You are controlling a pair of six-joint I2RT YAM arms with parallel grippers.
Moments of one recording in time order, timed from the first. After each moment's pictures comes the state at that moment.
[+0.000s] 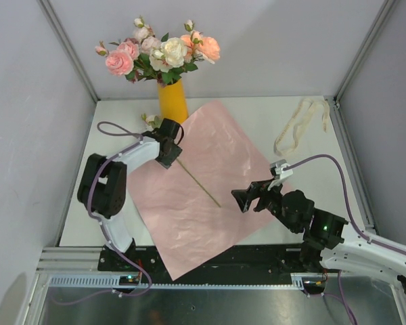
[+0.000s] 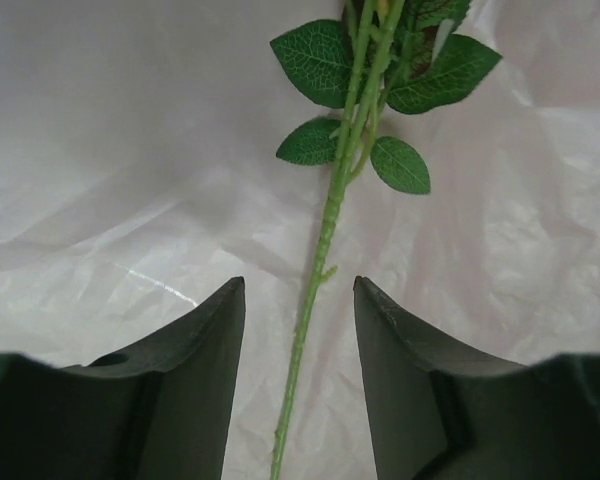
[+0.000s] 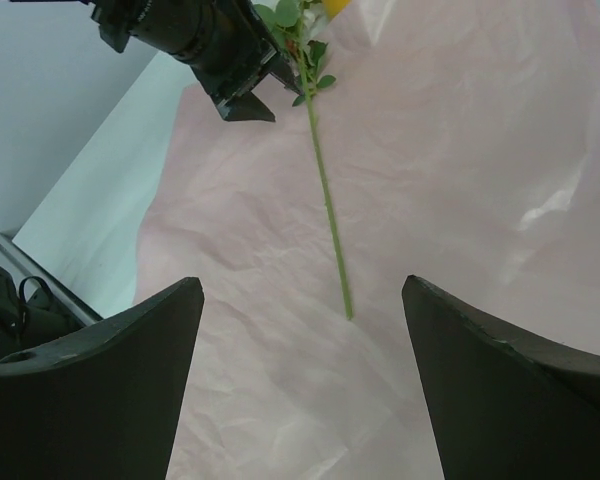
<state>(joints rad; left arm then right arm) -0.38 1.77 1.22 -0.57 -0.30 -1.26 1.13 0.62 0.55 -0.12 0.46 0.49</state>
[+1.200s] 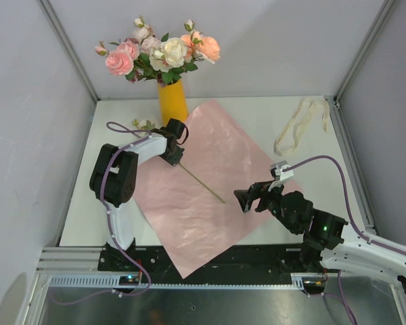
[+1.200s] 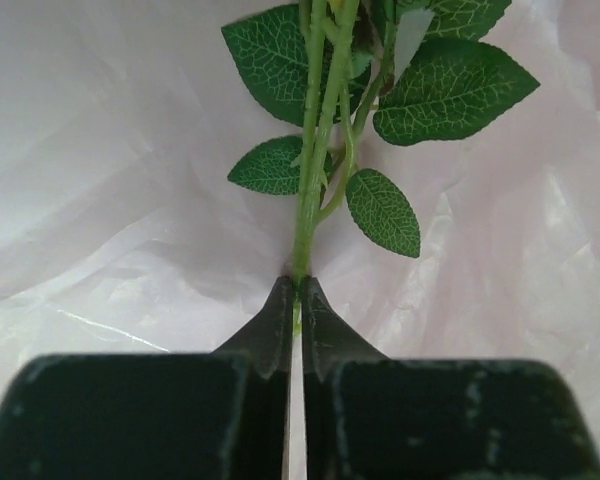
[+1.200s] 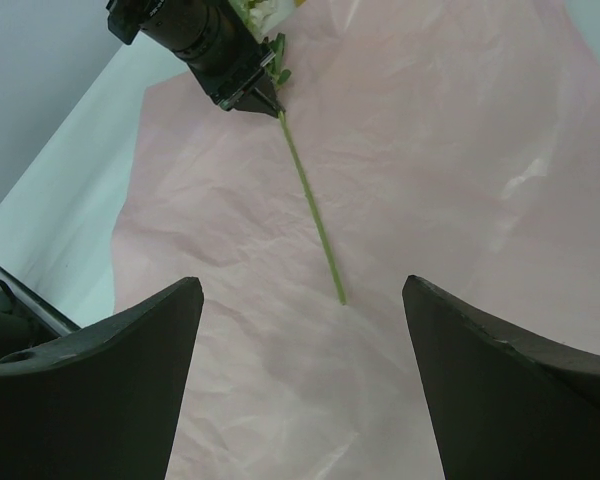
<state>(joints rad) -0.39 1.96 1.33 -0.60 -0.28 -1.31 1.13 0.60 0.54 -0.16 0.51 0.47</state>
